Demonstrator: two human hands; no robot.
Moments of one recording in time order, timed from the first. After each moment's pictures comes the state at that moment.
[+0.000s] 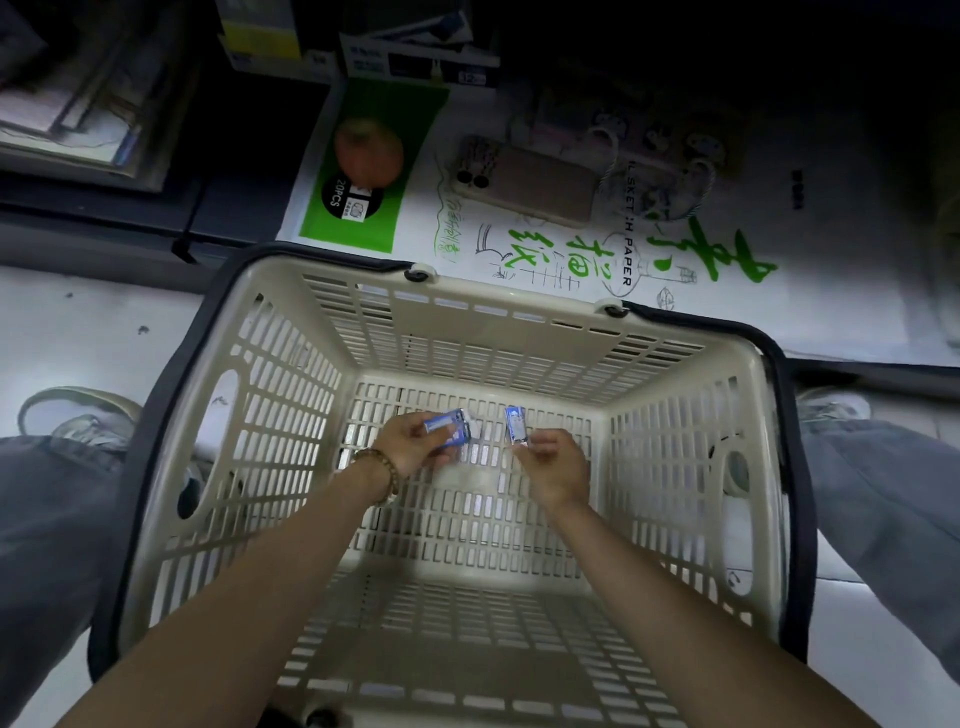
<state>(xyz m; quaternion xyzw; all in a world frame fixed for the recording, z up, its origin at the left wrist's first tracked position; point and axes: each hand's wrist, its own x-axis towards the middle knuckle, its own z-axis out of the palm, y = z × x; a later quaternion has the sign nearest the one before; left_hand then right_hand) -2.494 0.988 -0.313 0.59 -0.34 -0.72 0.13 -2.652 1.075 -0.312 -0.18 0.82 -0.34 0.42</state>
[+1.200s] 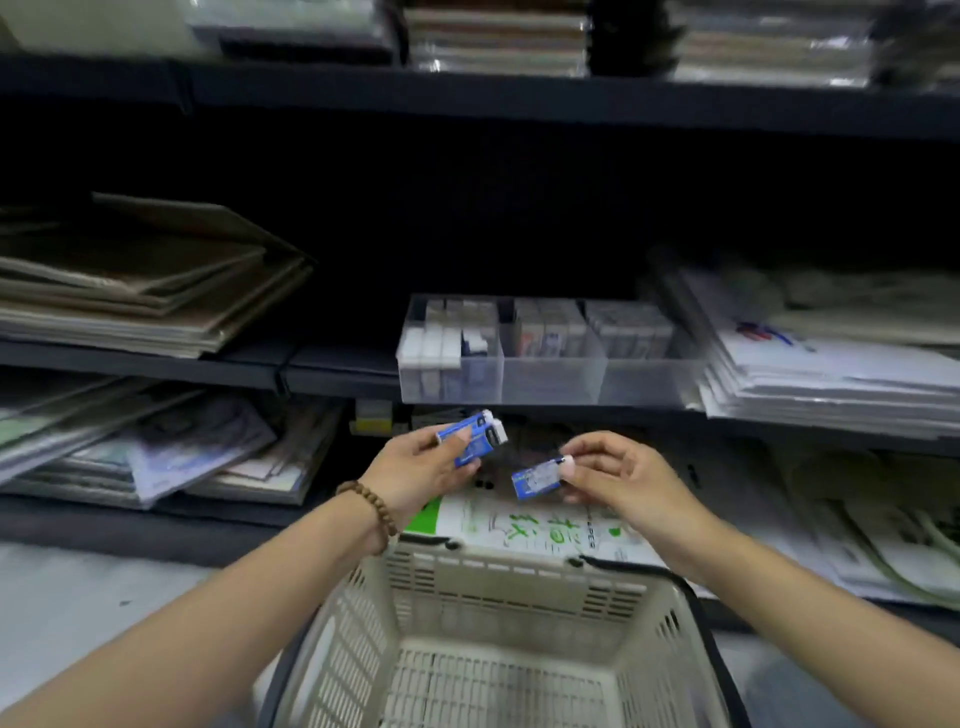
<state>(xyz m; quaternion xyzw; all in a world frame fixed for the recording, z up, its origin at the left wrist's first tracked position) -2.494 0.942 0.039 0.40 -0.45 -0.70 0.39 -2.688 1.031 0.048 -0.44 0.56 -0.53 0.46</state>
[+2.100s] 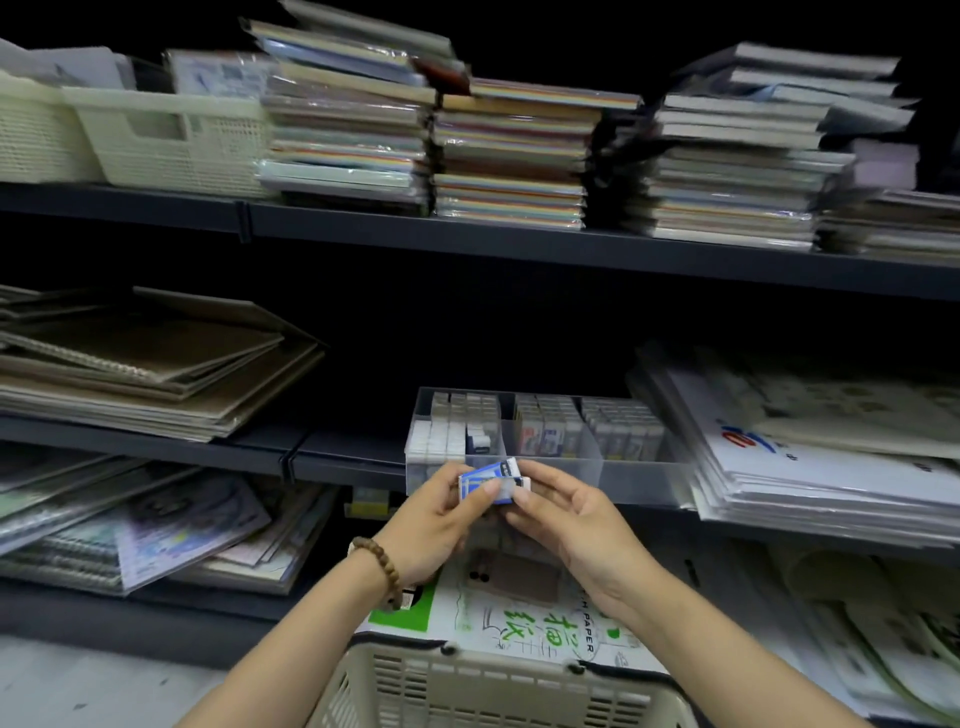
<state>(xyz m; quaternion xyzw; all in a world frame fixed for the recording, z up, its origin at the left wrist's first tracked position) -2.494 0.932 0.091 0.36 -0.71 -0.52 0.32 -2.647 0.992 0.095 -0.39 0.47 -0.59 0.53</state>
